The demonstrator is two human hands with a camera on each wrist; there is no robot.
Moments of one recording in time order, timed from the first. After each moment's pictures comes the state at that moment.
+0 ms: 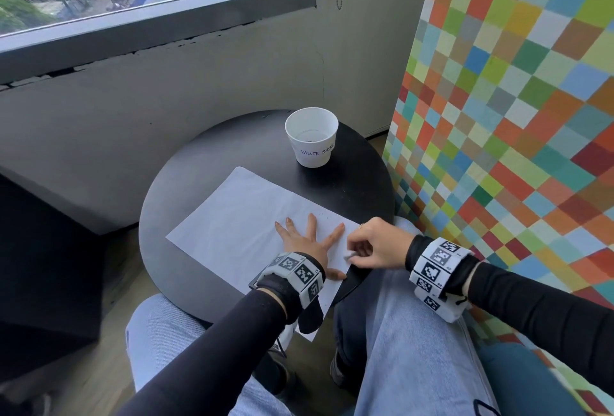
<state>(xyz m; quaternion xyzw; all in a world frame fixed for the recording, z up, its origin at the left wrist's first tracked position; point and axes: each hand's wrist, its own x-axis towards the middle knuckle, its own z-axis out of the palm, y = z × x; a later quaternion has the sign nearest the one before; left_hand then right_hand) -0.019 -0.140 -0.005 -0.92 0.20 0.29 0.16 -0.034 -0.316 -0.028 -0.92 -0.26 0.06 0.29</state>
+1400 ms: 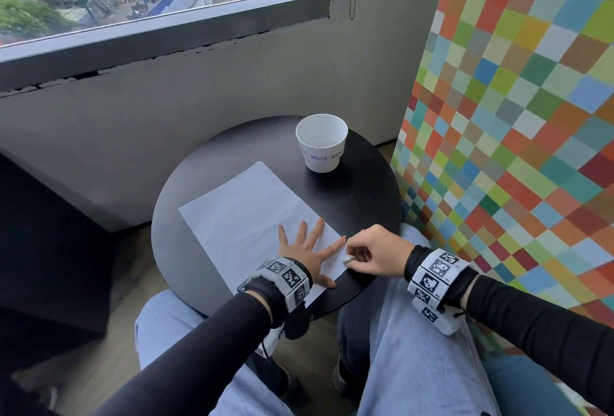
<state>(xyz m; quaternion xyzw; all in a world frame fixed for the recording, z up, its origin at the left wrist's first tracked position) -0.017 -0.113 -0.009 -0.90 0.27 0.30 0.14 -0.035 -0.304 -0.027 -0.92 -0.25 0.06 0.28</state>
